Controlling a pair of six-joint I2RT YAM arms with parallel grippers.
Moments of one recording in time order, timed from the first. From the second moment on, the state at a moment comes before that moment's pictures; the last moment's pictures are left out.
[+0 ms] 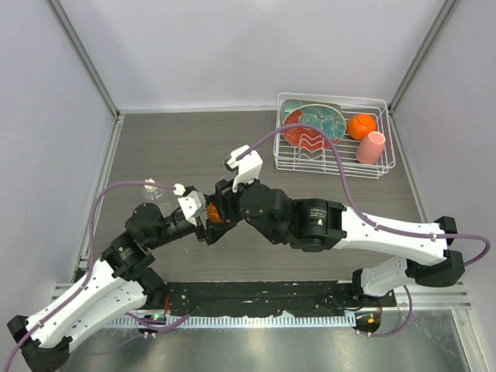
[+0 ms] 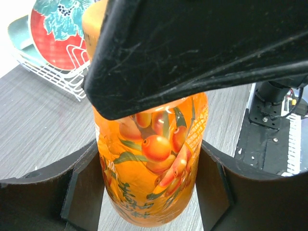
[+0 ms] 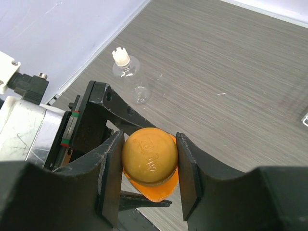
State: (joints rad) left arm -0.77 0.55 0.60 -0.08 0.33 0.04; right arm 1.41 1.39 1.54 -0.50 0.66 0.40
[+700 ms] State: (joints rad) left arm -0.74 0.50 0.60 0.05 0.29 0.03; right arm 1.44 1.39 1.63 -0.62 0.64 0.30
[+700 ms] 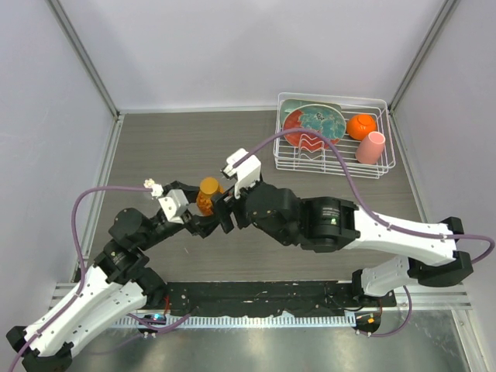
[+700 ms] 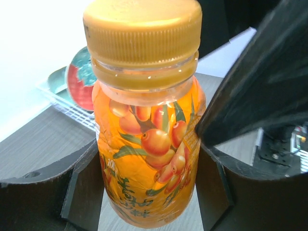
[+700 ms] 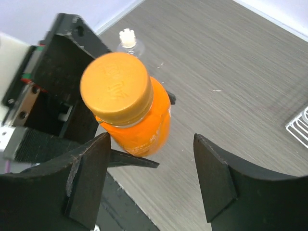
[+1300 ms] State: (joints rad) left arm -0.74 0.56 0.60 0.07 1.09 -0.07; right arm 1.40 1.14 1.61 -0.57 -0.19 0.01
